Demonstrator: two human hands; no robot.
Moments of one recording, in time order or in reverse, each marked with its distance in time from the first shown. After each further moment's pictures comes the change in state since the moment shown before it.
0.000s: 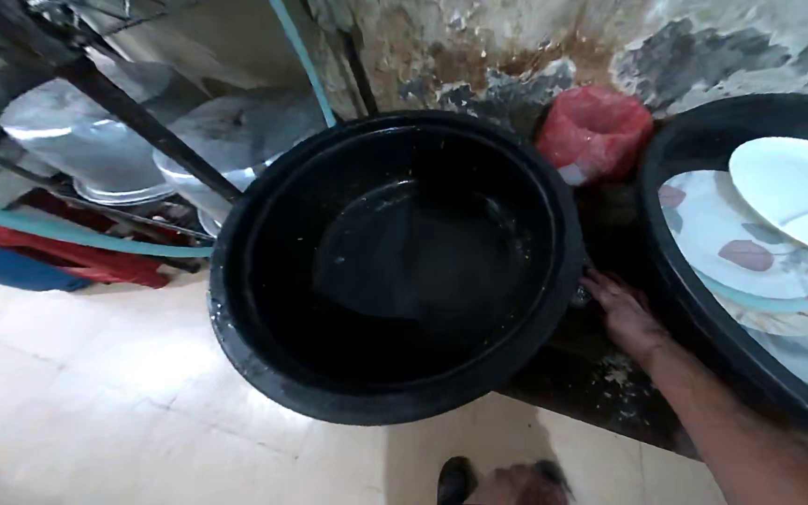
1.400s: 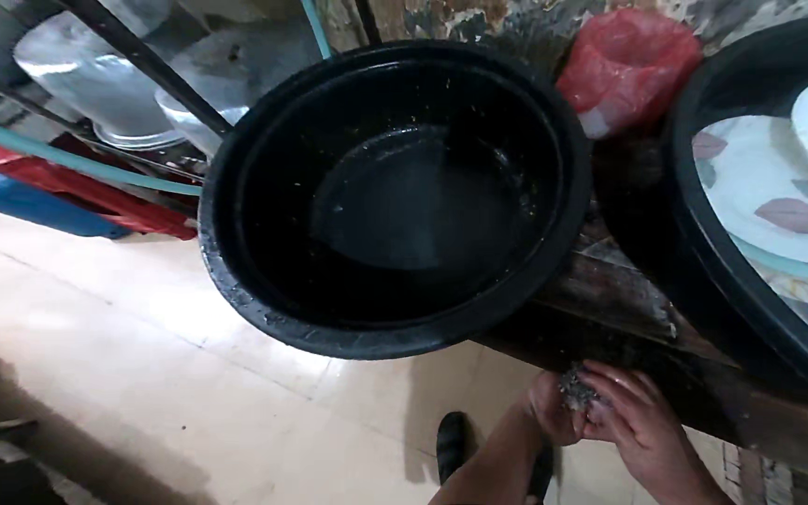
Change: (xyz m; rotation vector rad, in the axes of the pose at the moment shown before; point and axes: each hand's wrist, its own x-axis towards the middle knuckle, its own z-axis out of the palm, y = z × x) left_hand 0.109 0.026 0.056 -0.612 -0.238 -0.028; right_hand -0.176 -0.023 0.052 0.391 0.230 -0.240
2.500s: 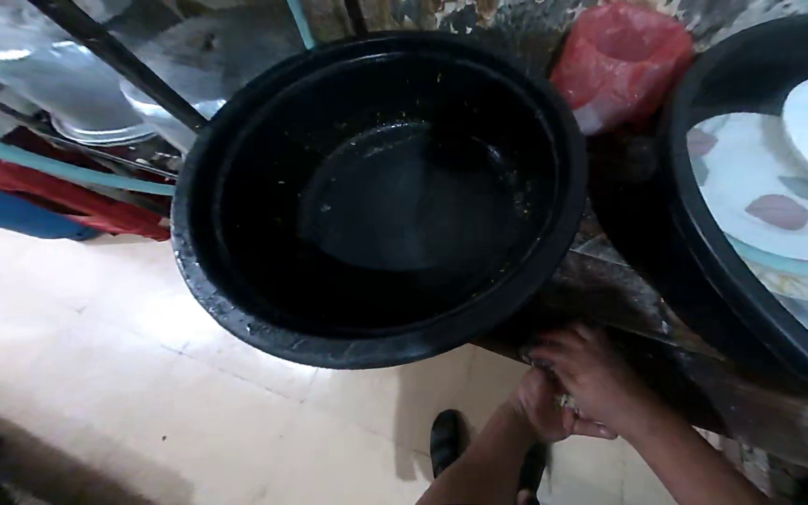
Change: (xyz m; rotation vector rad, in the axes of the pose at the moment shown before) left_hand -0.002 0.004 -0.010 0.003 -0.035 0.025; right_hand 0.070 -0.005 0.014 -0.202 -0.420 -0.111
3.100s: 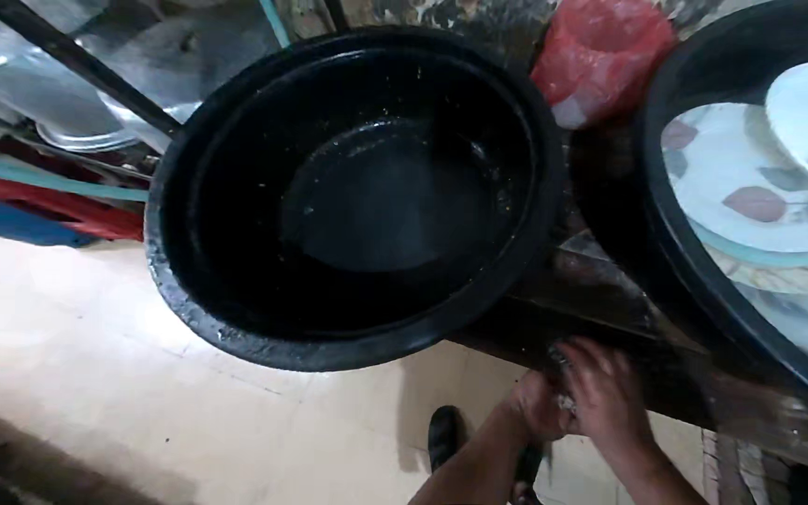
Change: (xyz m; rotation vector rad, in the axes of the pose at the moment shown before) left_hand 0.013 -0.013 0.011 0.056 0.148 -0.053; right_hand -0.048 -0.004 0.019 0.010 0.332 0.358
